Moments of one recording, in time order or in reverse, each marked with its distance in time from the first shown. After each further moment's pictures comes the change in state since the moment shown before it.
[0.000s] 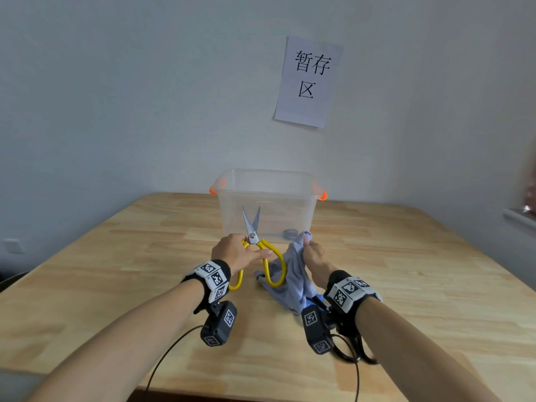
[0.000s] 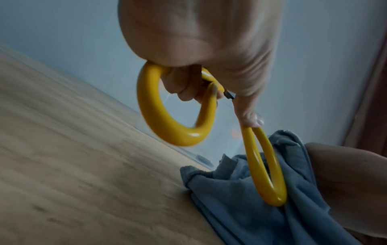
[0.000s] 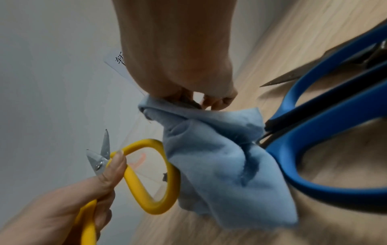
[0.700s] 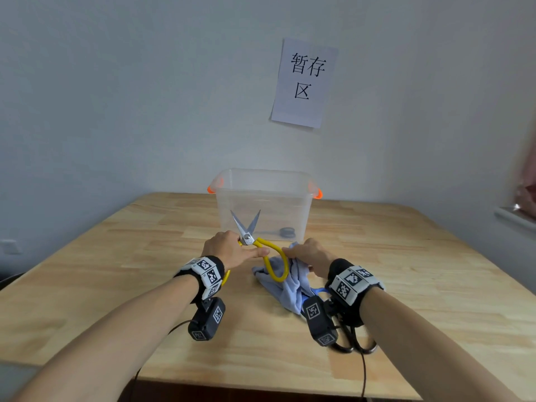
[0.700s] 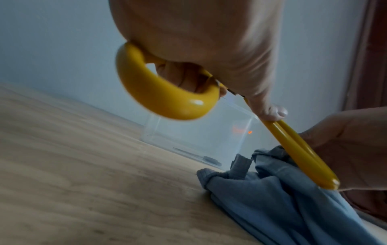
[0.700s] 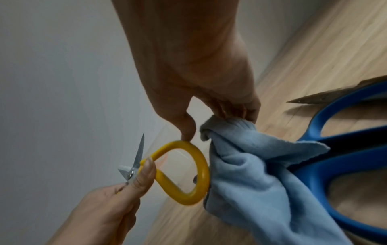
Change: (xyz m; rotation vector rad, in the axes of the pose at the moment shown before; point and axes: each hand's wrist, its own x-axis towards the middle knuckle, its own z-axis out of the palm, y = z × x) left_hand -0.011 0.002 -0.014 0.337 0.011 0.028; right_hand -0.015 -0.018 -0.012 -0.343 -0.095 0.083
